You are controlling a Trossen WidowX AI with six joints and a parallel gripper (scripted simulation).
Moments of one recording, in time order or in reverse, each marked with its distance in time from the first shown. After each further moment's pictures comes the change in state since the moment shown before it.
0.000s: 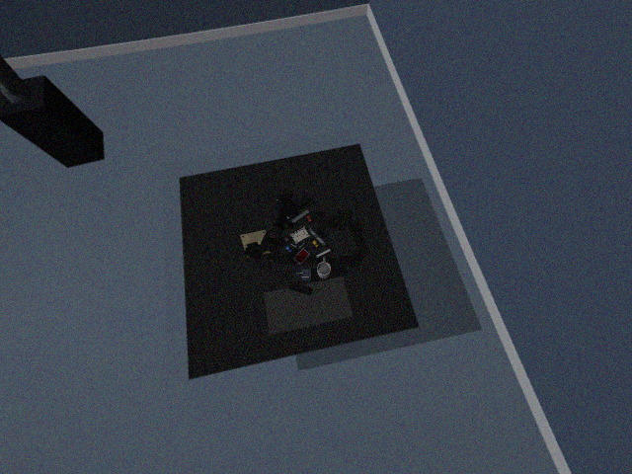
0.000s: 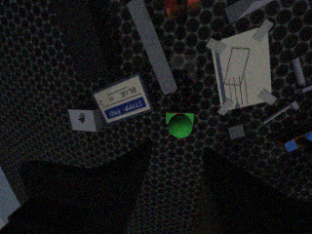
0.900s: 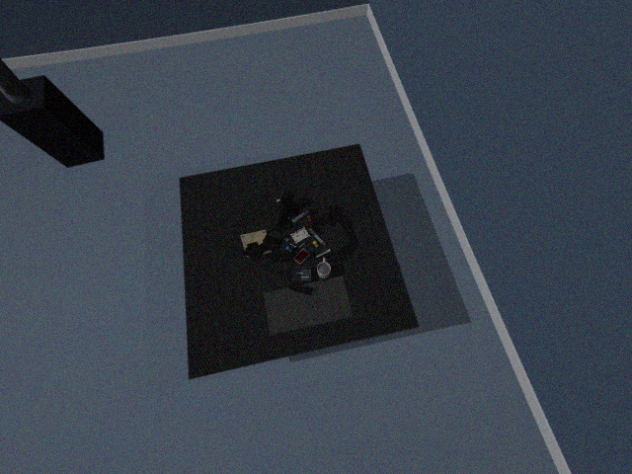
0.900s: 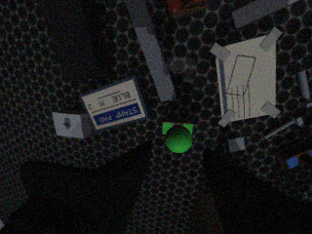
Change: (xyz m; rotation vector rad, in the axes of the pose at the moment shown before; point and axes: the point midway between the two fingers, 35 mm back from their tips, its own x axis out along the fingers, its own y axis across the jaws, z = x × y) arm 0.021 0.000 0.006 -0.054 -0.018 -0.036
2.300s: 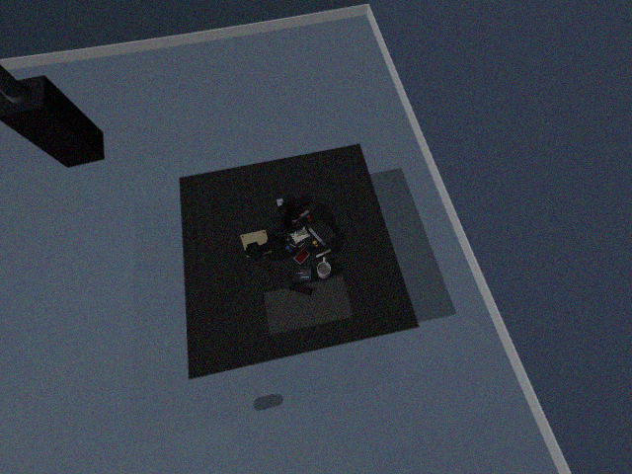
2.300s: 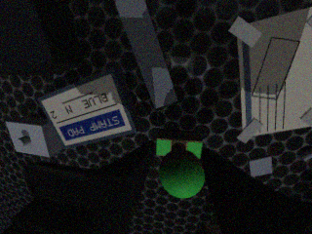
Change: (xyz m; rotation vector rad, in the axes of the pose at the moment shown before) arm 0.054 -0.002 -0.003 -0.001 0.004 -0.008
